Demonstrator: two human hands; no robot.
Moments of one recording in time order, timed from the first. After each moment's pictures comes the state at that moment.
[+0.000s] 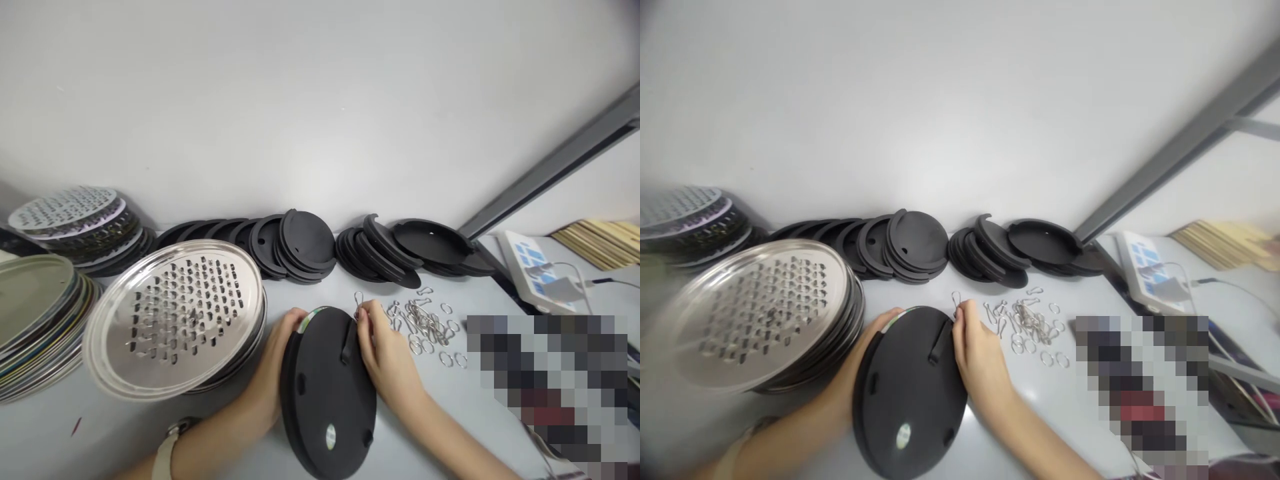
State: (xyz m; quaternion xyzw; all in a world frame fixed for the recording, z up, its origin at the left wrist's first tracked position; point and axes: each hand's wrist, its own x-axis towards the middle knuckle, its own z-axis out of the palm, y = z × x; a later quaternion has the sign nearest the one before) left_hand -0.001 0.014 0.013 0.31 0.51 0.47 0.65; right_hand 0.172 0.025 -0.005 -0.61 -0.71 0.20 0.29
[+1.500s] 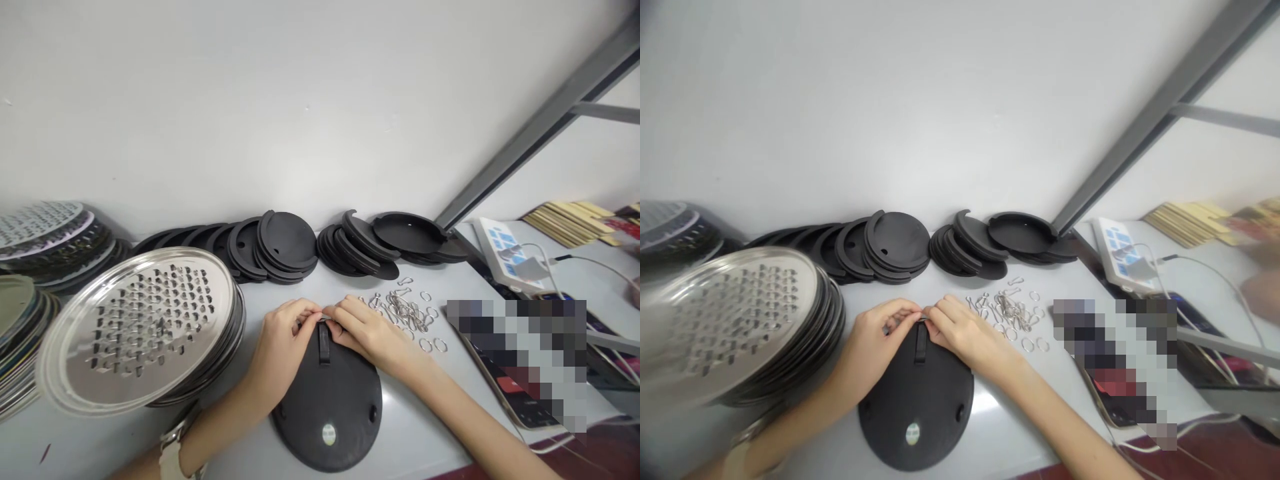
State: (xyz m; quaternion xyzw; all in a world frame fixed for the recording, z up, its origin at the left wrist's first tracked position) left_hand 0.020 0.043 0.010 0.68 0.53 0.37 0.36; right_hand 0.204 0.049 0.014 -0.37 -0.90 0.10 0.19
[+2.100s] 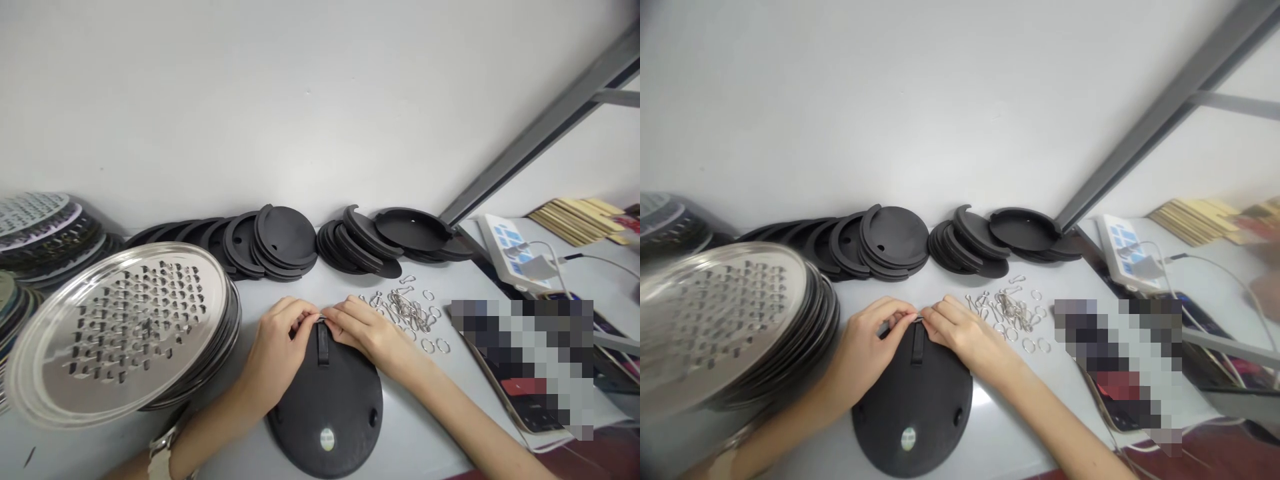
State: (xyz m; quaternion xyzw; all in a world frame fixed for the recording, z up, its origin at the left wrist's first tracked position) left_hand 0.018 0.040 0.010 0.72 0.52 0.36 0.29; right_hand 0.208 0.046 0.006 -0.37 -0.90 0.12 0.21
